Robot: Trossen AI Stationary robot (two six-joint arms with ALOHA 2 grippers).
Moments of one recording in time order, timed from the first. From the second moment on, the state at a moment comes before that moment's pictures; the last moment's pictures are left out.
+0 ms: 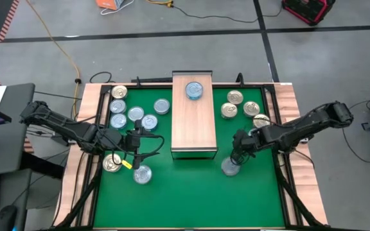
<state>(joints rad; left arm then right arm) -0.35 0.93 0.75 -0.07 -0.42 0.00 0.22 1.17 0.62 -0.74 0.13 0.99</state>
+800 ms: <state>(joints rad) -0.35 0.93 0.75 -0.08 -0.42 -0.01 0.43 1.22 0.66 -0.70 0.15 1.15</state>
